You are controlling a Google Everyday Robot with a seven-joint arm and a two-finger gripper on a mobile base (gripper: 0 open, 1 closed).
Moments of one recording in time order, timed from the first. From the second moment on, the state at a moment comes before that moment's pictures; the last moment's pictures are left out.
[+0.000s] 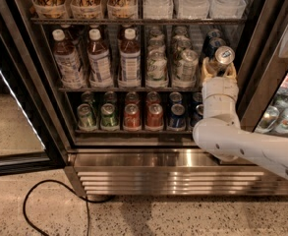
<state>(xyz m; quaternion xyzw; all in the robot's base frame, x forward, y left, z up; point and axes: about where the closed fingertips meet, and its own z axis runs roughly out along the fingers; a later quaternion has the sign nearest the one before) 0.698 -0.256 0.882 0.06 0.60 -0.12 0.79</state>
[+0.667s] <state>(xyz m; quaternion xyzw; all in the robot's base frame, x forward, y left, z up) 0.647 -0.233 0.921 0.03 0.57 -0.05 0.82</state>
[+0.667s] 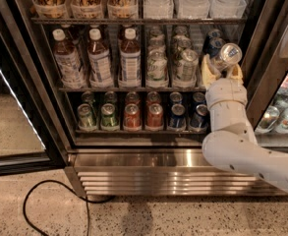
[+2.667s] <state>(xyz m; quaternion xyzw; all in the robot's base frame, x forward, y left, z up) 0.530 -0.265 0.991 -0.10 0.53 0.14 0.83</state>
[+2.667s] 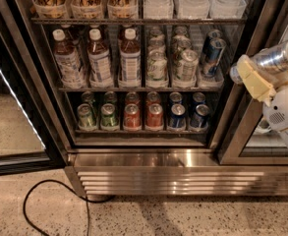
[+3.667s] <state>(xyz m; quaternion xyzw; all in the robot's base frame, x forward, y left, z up) 0.468 -0.254 1.037 -0.23 0.43 0.15 0.86</state>
